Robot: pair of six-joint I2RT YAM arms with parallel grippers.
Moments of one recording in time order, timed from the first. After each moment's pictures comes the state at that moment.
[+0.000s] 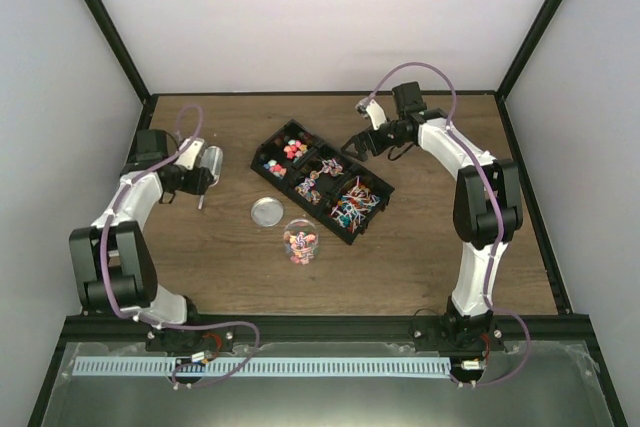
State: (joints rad) left arm 0.16 1.52 1.00 -0.51 0.34 0.39; right arm 0.24 1.95 1.57 -0.57 -0.67 -0.30
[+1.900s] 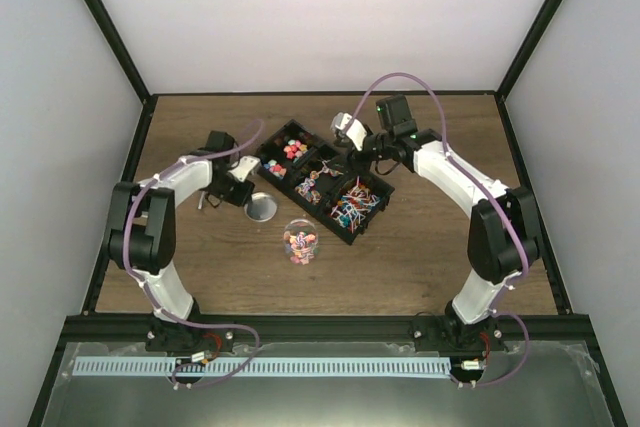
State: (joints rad) left arm -0.18 1.77 1.08 -0.62 0.24 0.24; right arm 0.41 1.70 1.34 -0.39 -0.68 -0.58
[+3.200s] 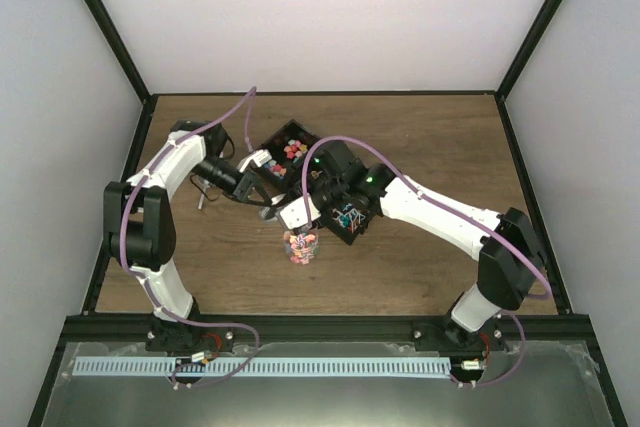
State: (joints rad) left arm -0.15 1.78 1.41 -1.40 0.91 0.60; right arm 0.86 1.59 1.29 -0.47 -0.59 -1.37
